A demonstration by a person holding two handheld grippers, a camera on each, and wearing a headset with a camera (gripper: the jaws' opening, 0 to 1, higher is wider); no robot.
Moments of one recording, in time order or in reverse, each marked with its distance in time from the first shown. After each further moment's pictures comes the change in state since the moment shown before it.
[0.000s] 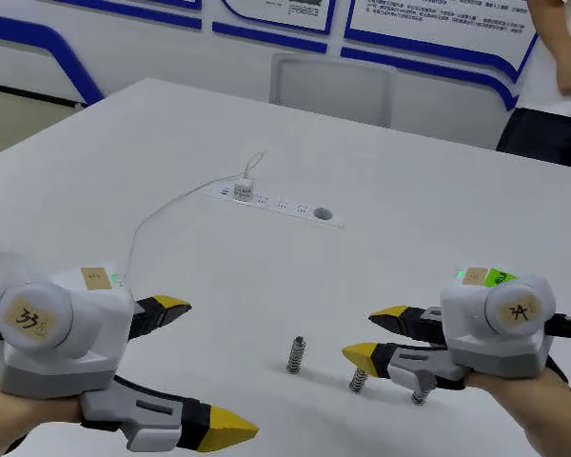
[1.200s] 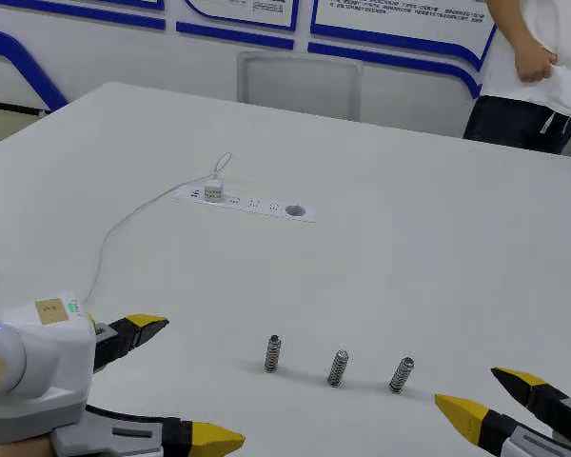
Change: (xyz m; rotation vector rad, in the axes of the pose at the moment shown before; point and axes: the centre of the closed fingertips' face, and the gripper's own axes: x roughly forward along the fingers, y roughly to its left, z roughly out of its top) left arm 0.004 -0.008 0.000 -0.038 -0.067 0.007; right arm -0.123 -0.022 -0.069 0.390 -0.246 -0.313
